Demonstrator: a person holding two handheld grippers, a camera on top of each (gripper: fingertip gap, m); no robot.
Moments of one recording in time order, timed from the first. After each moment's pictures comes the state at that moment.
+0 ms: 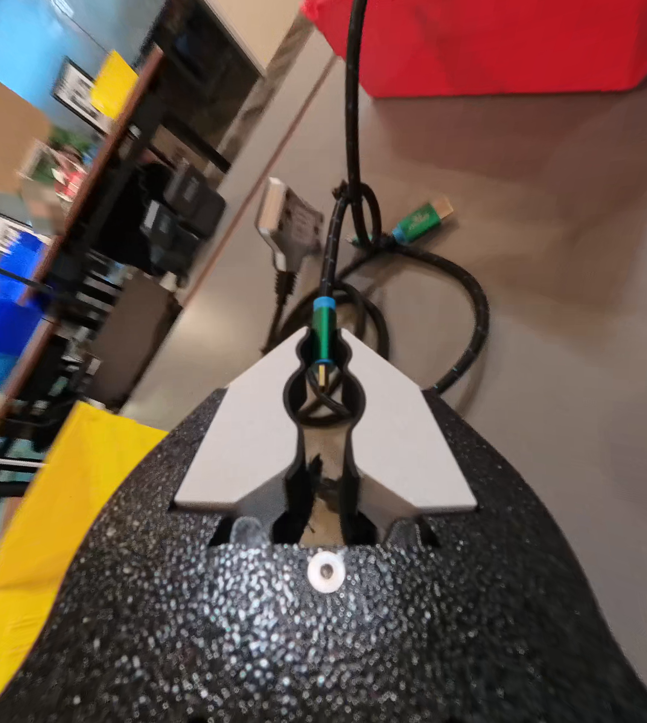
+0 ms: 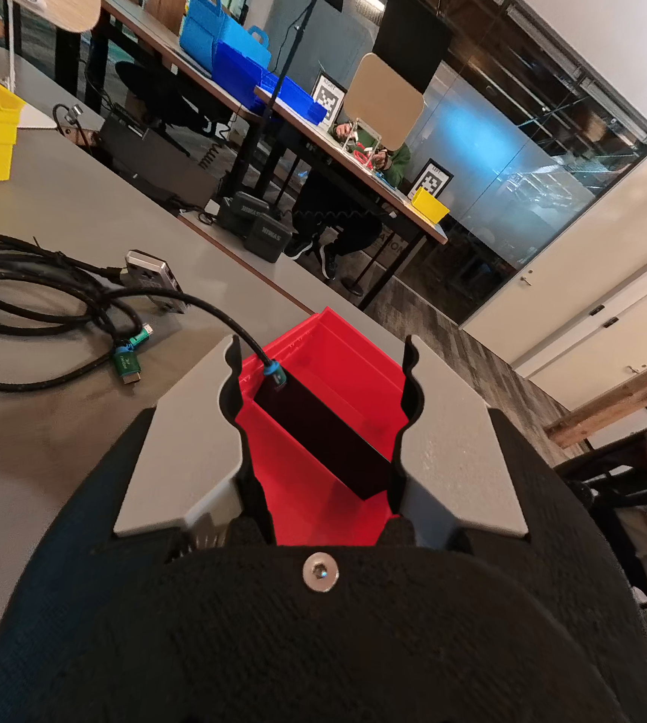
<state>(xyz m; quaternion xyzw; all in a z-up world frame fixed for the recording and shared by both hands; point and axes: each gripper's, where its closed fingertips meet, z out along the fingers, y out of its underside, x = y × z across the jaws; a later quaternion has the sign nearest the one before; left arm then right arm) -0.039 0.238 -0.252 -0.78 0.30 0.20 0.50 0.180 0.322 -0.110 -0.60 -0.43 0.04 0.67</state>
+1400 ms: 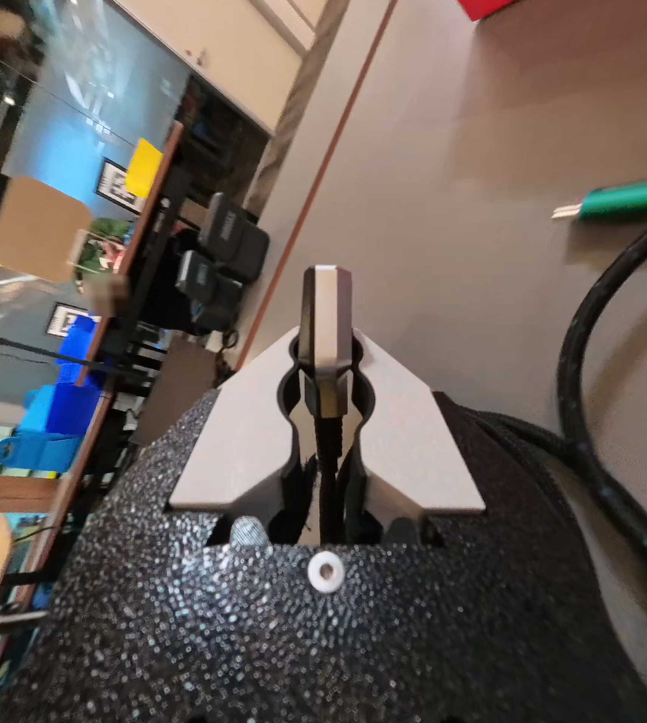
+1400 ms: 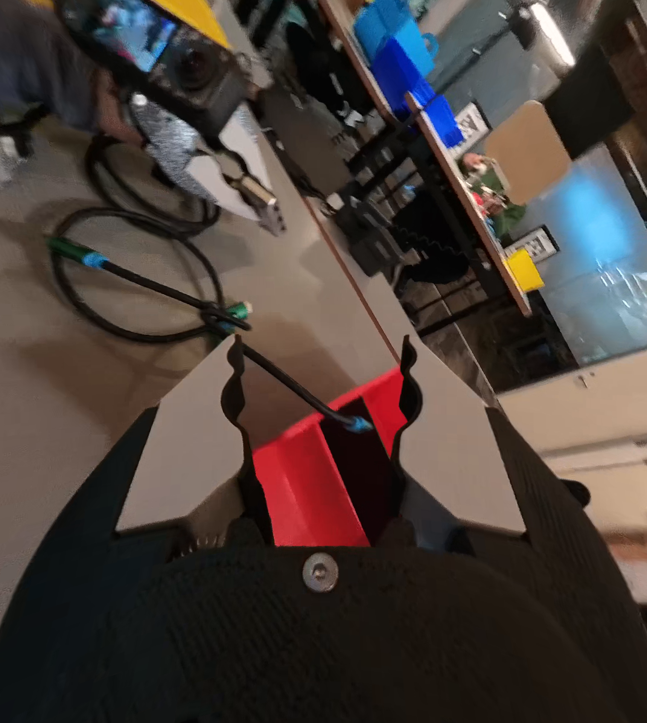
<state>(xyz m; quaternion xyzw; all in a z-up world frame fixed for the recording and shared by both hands) -0.119 0.379 -0.265 -0.72 0.38 0.25 0.53 0.103 0.283 -0.157 -0.52 -0.61 0.02 0.60</state>
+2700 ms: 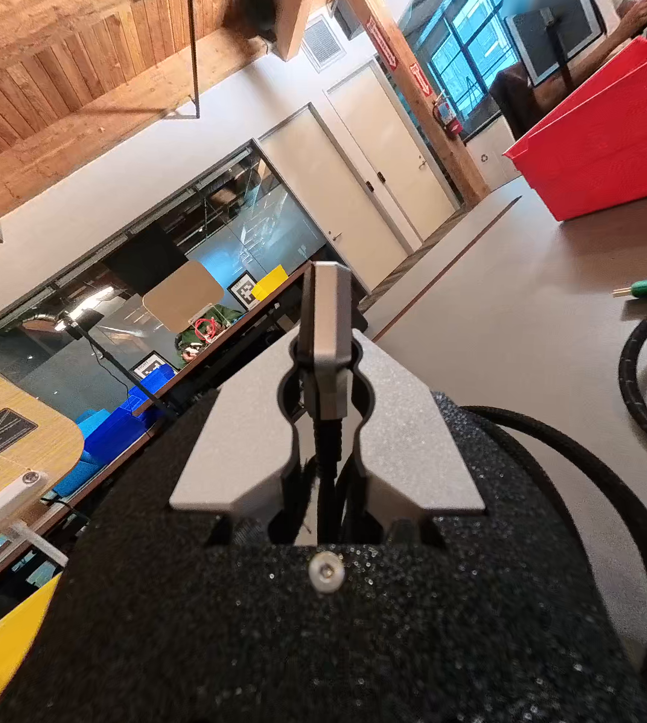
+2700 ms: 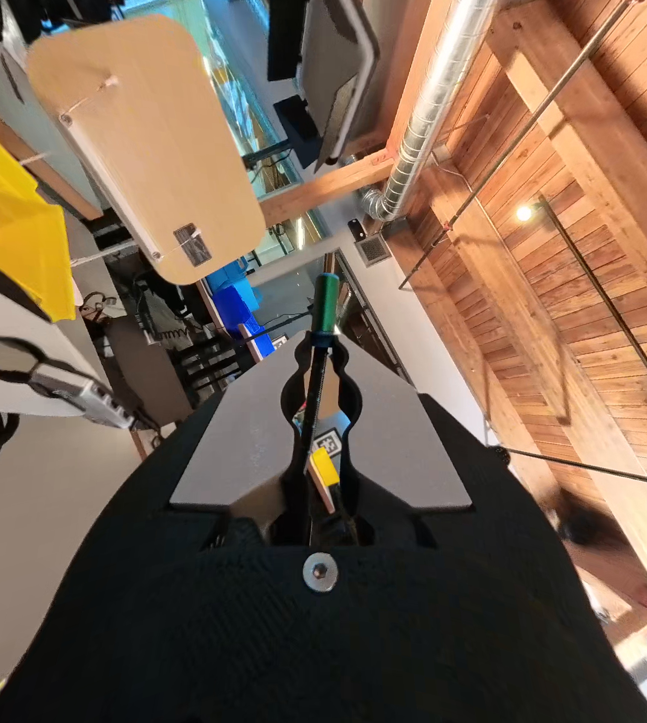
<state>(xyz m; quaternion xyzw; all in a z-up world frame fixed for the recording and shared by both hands) -0.170 0.316 -0.203 -0.58 0.26 0.21 0.74 -0.068 0.224 -0.017 -0.22 -0.53 -0.05 0.82</state>
